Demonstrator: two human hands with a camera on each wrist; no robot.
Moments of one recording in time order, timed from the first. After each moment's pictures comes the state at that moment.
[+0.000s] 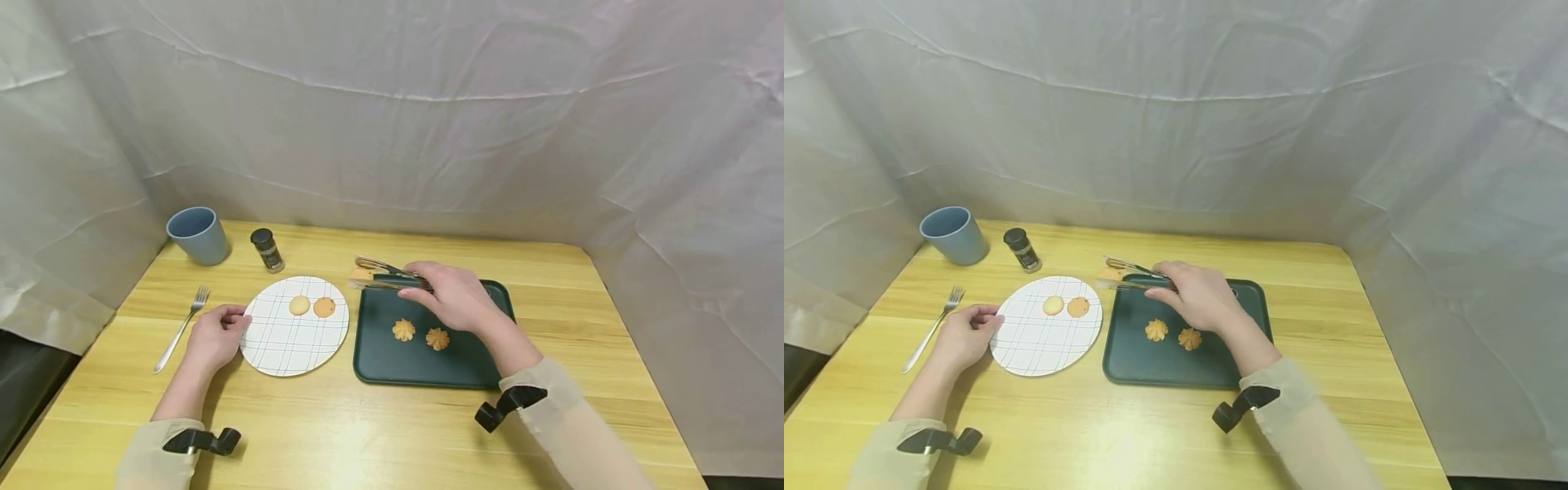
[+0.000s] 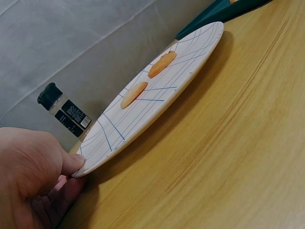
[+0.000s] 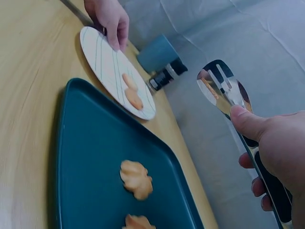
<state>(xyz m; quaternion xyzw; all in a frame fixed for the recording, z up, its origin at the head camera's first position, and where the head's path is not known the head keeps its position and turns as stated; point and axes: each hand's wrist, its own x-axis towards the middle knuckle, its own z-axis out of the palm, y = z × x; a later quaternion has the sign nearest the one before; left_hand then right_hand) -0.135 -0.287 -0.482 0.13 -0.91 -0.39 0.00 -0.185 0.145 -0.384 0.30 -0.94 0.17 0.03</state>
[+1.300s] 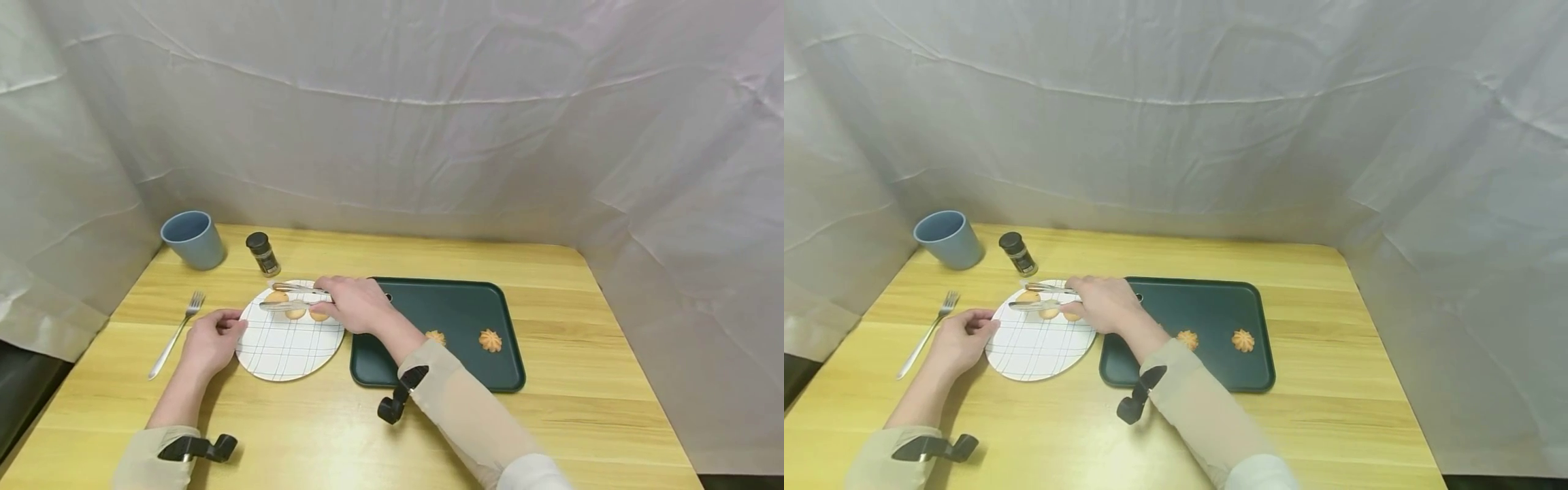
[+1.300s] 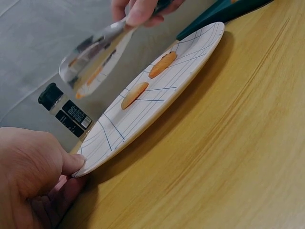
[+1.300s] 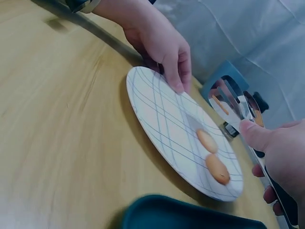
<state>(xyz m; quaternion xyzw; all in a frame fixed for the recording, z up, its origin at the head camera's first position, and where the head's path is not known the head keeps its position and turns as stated) -0.133 -0.287 -0.482 0.13 -0.91 -0.39 0.01 -0.207 -0.002 -0.428 0.34 -0.93 0.12 -0.04</state>
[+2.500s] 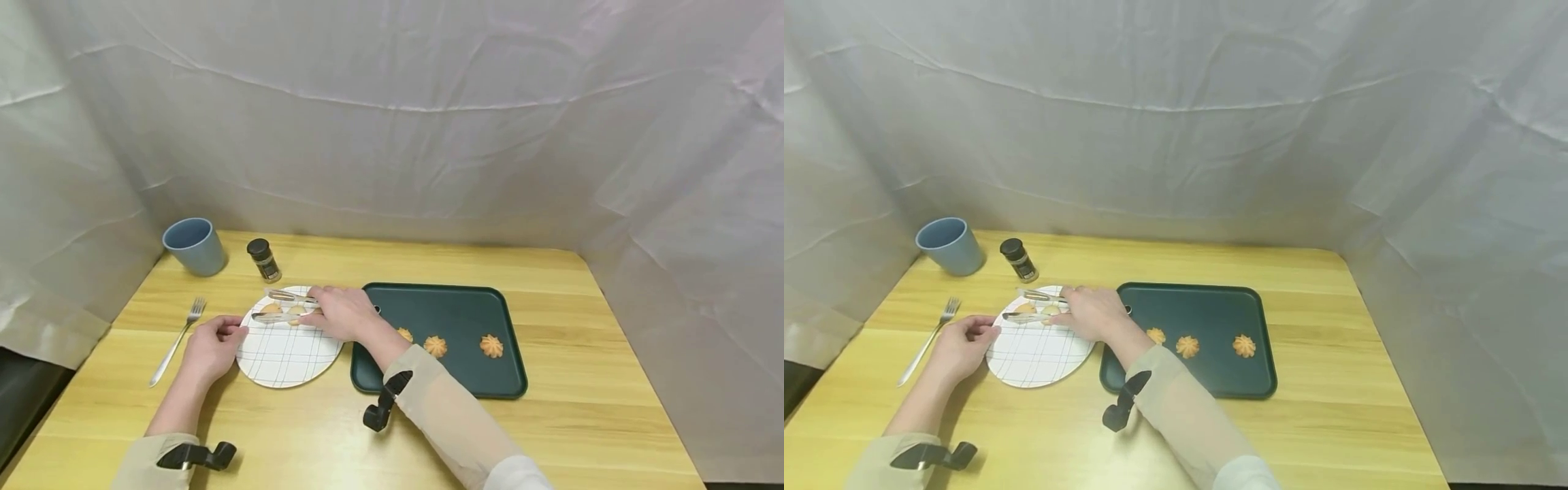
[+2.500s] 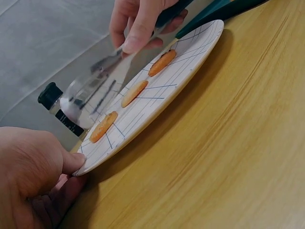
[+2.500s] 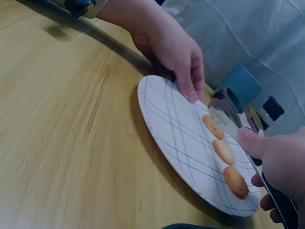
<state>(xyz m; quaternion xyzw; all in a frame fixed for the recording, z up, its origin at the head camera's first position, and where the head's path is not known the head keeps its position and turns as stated) -0.133 -0.289 -0.484 0.12 -0.91 -0.39 0.00 -0.208 -0.027 -0.443 0.32 -0.94 0.09 -0.06</state>
